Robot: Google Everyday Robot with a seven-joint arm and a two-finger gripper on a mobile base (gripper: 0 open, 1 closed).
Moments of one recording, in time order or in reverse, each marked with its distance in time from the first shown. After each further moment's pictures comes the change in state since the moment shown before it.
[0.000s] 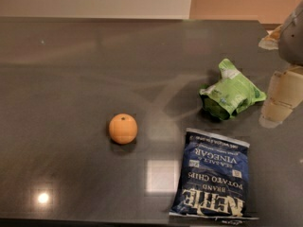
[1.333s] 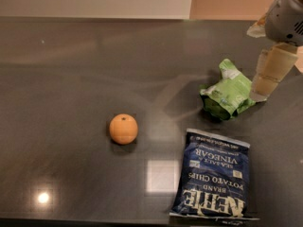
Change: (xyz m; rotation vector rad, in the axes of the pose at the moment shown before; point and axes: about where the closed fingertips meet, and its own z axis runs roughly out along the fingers) arm -0.011 -0.055 0.016 -0.044 -0.046 -0.017
